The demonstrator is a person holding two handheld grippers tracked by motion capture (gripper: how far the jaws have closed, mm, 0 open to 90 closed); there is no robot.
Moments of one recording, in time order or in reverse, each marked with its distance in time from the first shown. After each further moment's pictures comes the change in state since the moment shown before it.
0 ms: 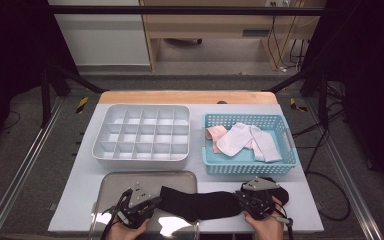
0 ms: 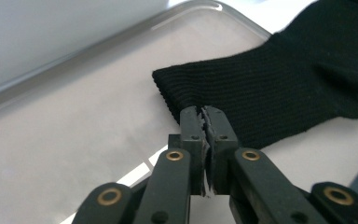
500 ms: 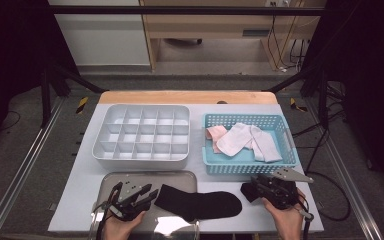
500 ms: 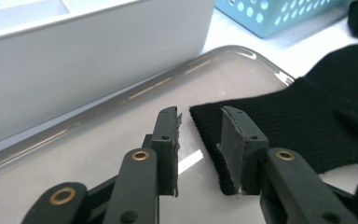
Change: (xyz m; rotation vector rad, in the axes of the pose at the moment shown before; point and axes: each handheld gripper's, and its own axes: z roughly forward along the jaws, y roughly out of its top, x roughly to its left) left arm 0.020 0.008 -0.012 -0.120 0.049 -0.049; right arm -0.048 0.009 -0.037 -0.187 -0.088 0.109
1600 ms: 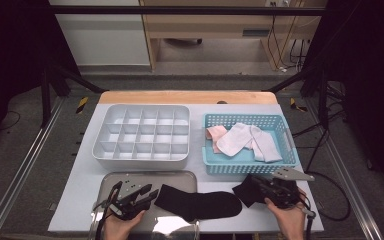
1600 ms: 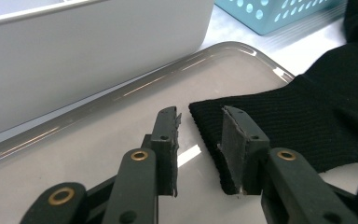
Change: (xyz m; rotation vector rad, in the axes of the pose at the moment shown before) left arm 0.001 -0.002 0.005 0.020 -0.026 -0.009; right arm -0.003 0.001 0.001 0.018 0.075 -0.049
